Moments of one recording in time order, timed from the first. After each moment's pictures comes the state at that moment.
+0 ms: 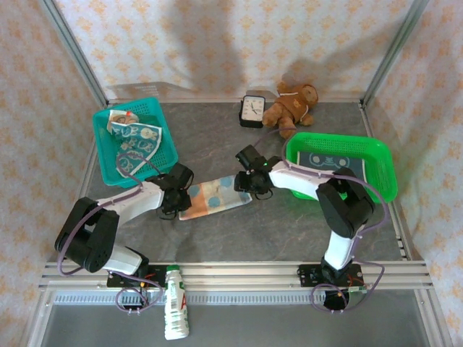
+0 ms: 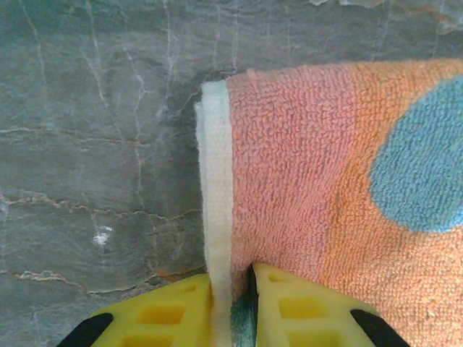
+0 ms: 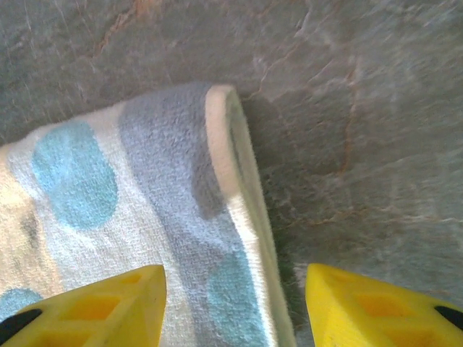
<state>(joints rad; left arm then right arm) -0.41 1.44 0.71 -0.61 -0.10 -0.75 0.71 1.79 1.15 -0.52 -0.04 0.73</state>
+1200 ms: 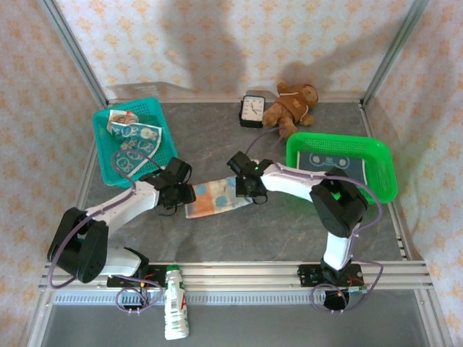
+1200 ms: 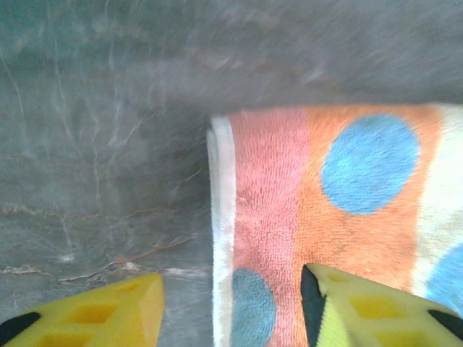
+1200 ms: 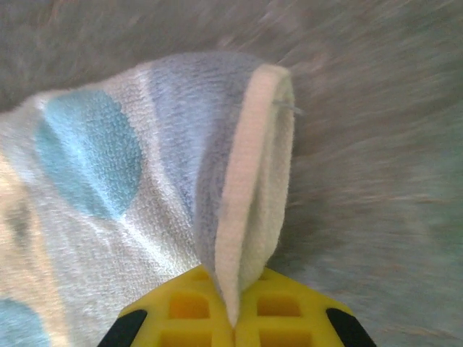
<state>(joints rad) -0.41 1.33 0.78 -0.64 -0.05 -0.75 0.77 1.81 1.21 -0.66 0.16 0.72</state>
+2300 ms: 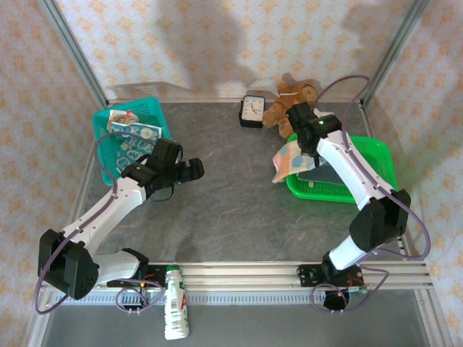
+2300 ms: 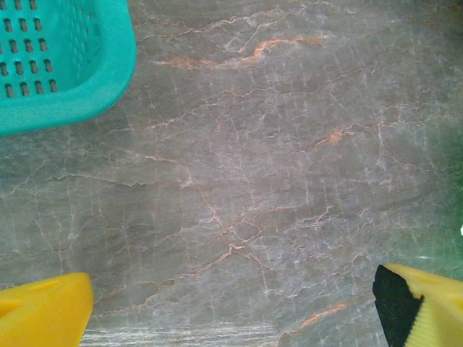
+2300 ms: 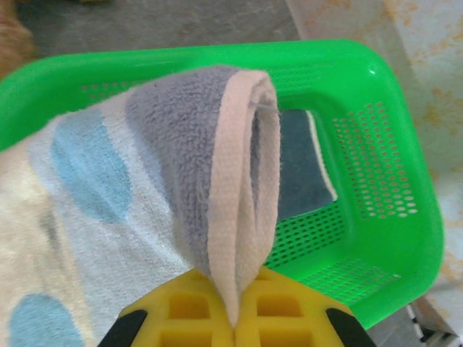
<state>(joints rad) -0.38 1.22 0.97 -0.68 -0.02 -0.67 0.35 1.57 1.52 -1.23 0.66 0.52</state>
